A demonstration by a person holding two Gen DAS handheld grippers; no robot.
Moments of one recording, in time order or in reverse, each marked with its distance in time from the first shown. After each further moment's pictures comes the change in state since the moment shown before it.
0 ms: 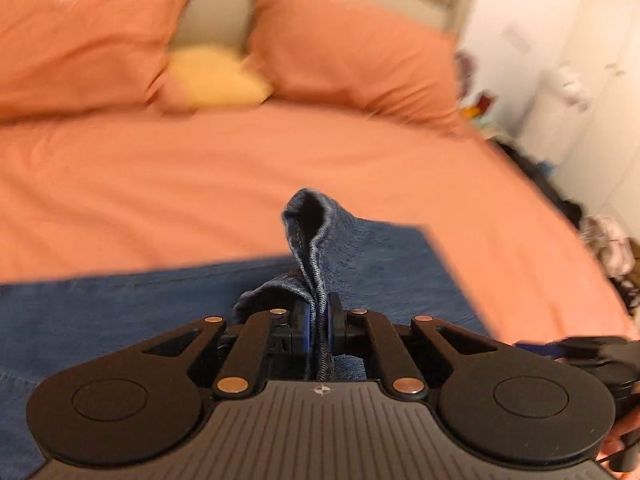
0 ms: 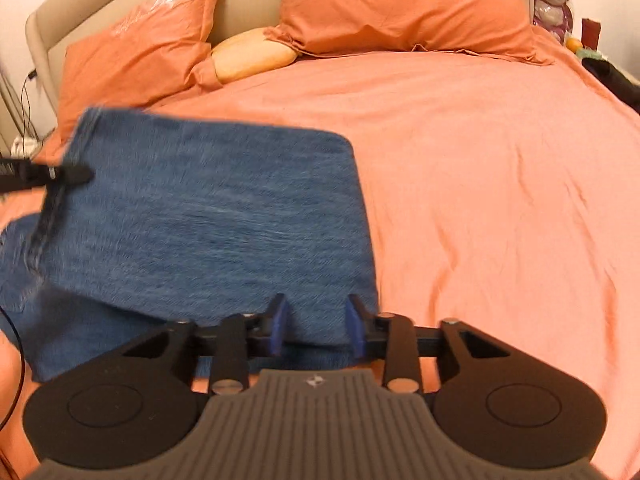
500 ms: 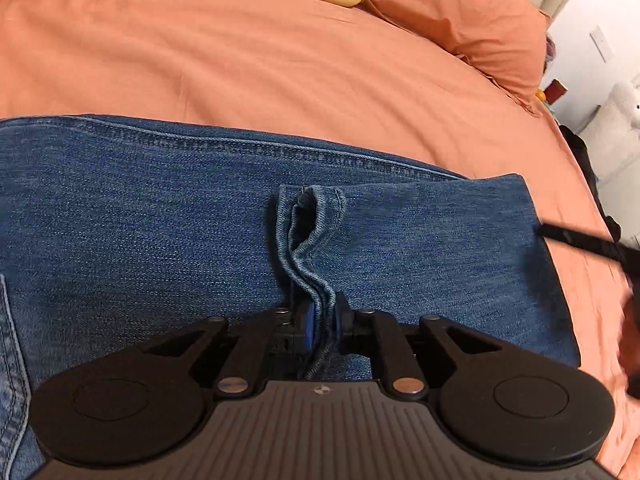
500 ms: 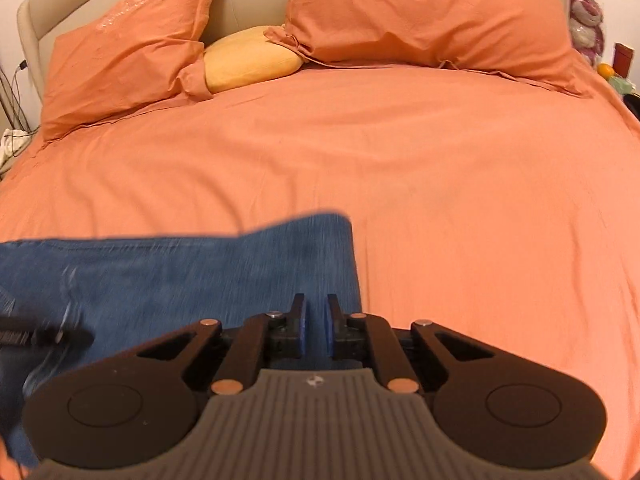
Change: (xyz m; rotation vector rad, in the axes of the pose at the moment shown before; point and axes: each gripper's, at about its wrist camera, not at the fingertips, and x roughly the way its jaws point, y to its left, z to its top) left arm 0.061 0.058 -0.041 -0.213 0.173 0.002; right arm 0.103 0.011 0.099 -0.067 0.022 -0.015
